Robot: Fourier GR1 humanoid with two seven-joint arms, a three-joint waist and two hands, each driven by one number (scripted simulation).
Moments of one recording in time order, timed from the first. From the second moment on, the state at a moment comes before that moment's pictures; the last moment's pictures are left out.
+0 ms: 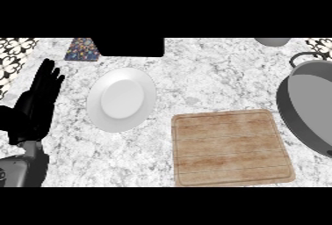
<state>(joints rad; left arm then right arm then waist) -0.19 0.23 0.09 -1.65 0.11 0.14 0.23 -0.22 -0.40 -0.49 -1.56 0.81 -0.10 0.06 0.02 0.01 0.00</state>
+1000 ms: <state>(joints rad) -0.23 0.21 0.09 -1.61 0.09 0.13 0.21 -0.59 -0.56 -0.62 -0.54 0.68 -0.15 -0.36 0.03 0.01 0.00</state>
